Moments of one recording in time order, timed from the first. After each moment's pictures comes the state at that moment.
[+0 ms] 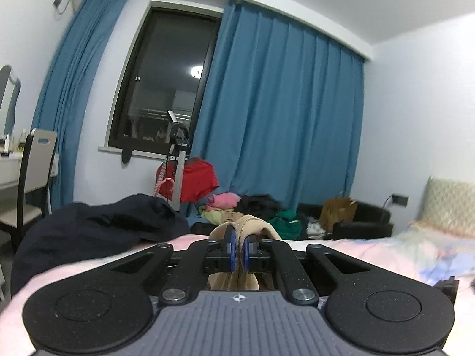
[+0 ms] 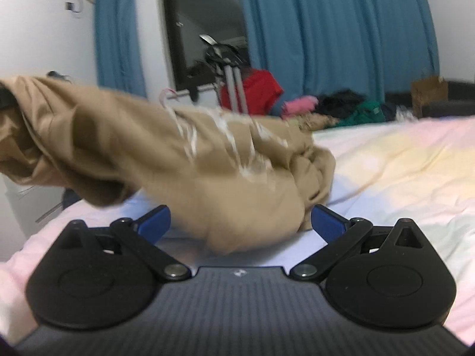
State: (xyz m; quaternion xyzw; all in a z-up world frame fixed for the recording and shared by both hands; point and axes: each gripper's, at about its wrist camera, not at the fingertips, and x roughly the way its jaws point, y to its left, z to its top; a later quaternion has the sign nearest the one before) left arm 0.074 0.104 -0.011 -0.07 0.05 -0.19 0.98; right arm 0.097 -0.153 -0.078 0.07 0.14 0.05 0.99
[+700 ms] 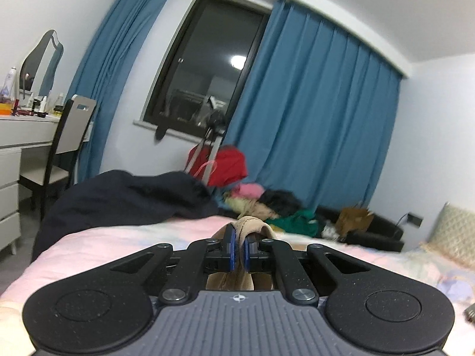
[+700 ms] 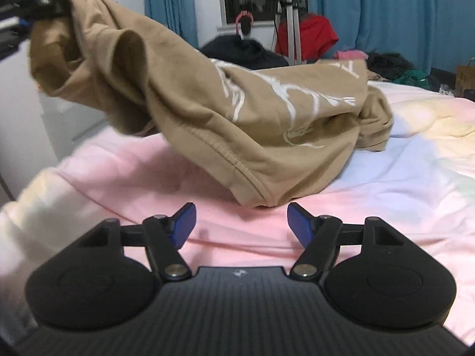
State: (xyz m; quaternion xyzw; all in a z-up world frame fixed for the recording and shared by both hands) left arm 0.035 0.168 -0.018 -0.12 0.10 -0.13 0.98; right arm 0.073 -0.072 -0.105 0.01 0.29 0.12 0.95
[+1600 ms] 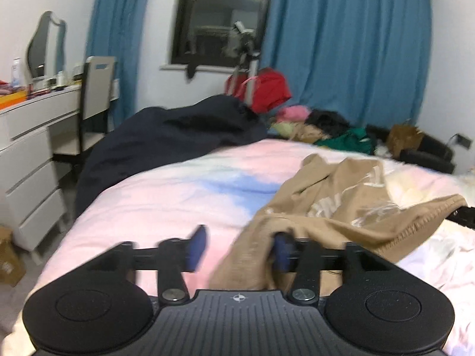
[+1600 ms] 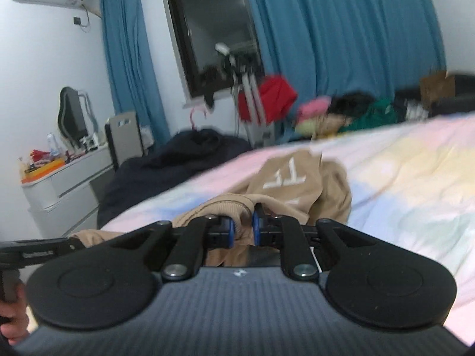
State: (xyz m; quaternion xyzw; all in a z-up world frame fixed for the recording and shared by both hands) left arm 0.109 0.166 -0.060 0.00 0.27 -0.03 0.96; right arm 0.084 -0.146 -0.029 0.13 0.18 0.08 0.97
